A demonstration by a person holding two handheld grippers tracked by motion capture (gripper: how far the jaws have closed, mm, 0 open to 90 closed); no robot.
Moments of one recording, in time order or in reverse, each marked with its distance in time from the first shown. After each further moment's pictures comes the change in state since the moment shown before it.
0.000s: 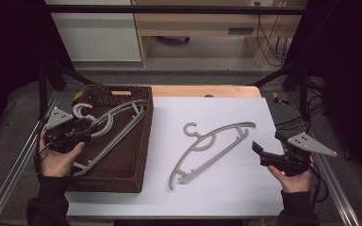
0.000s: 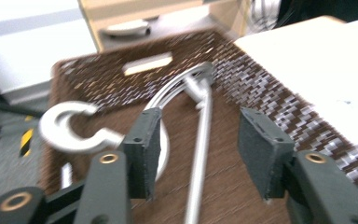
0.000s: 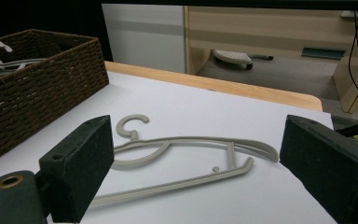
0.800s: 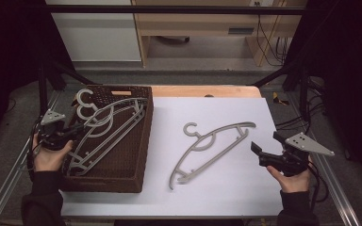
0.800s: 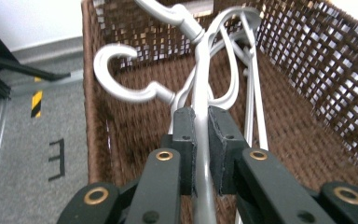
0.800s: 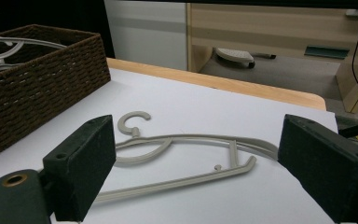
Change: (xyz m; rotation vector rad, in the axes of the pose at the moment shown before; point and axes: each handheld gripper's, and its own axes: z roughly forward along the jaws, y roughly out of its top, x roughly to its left) left arm 0.057 -0.033 0.021 0.155 0.037 -0.062; right arm 0.001 -0.002 0.003 0.012 0.009 -0.008
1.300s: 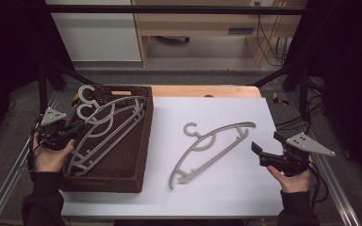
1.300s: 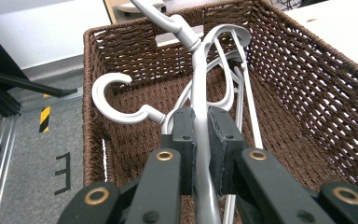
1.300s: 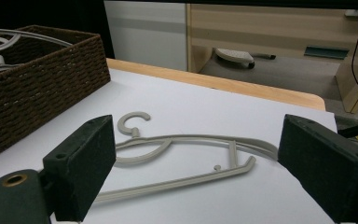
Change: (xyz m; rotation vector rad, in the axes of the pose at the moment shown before) left arm -0.019 0.014 -0.017 -0.063 0.023 0.036; right arm -0.001 0.000 -0.001 -0.004 -0.002 -0.003
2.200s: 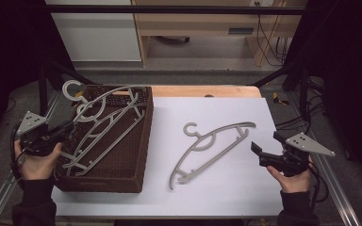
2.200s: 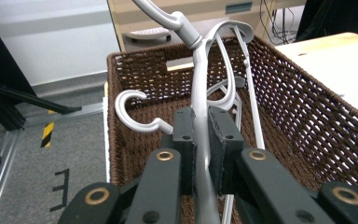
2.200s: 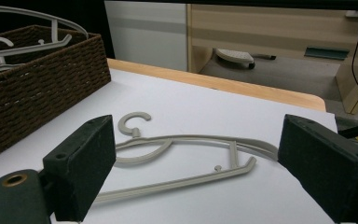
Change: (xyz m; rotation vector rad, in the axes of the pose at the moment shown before) left arm 0.007 -0.007 -0.034 -0.117 0.006 -0.045; right arm 0.001 0.001 0.000 0.001 0.002 -0.002
